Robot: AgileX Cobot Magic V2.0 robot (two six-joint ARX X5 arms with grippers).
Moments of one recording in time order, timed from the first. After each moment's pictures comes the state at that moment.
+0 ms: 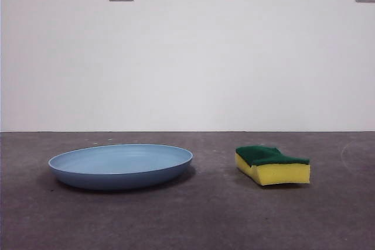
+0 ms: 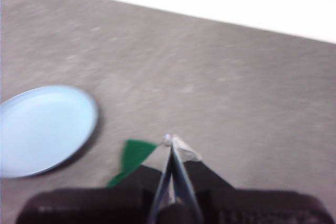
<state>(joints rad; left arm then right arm) -0.06 0.00 0.02 -0.20 0.03 -0.03 0.38 0.63 0.81 -0.54 0.06 -0.07</state>
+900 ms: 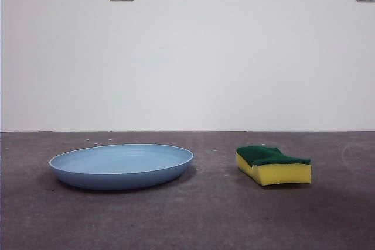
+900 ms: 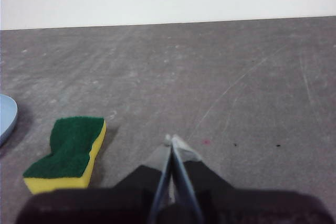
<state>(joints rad) -0.06 0.00 0.02 -0.20 0.03 -0.03 0.07 0.06 0.08 -0.19 -0.08 0.02</state>
